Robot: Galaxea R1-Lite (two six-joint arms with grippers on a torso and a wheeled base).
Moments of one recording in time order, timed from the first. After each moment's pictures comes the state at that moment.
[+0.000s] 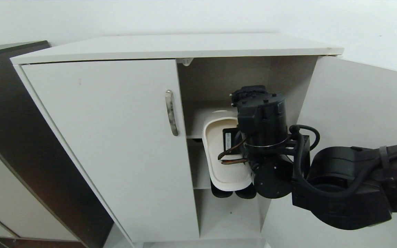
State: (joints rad) left arm 0.00 0.00 0.00 0.00 -0.04 0.00; right arm 0.95 1.89 -1.27 -0.42 -0.87 0.16
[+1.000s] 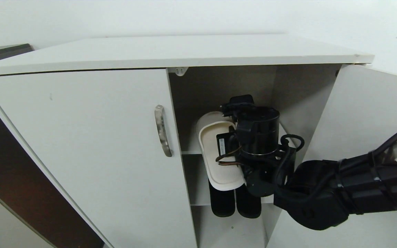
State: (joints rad) left arm 0.00 0.00 0.00 0.00 -0.04 0.00; right arm 0.89 1.99 -1.23 -0.68 -0.77 0.00
